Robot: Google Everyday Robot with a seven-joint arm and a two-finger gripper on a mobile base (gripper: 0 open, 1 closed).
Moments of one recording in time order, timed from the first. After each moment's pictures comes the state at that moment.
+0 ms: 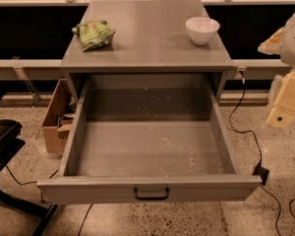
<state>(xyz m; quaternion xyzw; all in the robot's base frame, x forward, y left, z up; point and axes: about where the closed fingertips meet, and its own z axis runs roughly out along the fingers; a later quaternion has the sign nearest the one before) 0.438 -0.217 0.977 -0.60 0.78 -0.03 0.16</state>
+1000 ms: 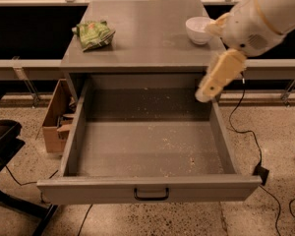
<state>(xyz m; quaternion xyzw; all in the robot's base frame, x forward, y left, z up) 0.522 -0.130 0.973 -0.62 0.72 0.05 0.30</state>
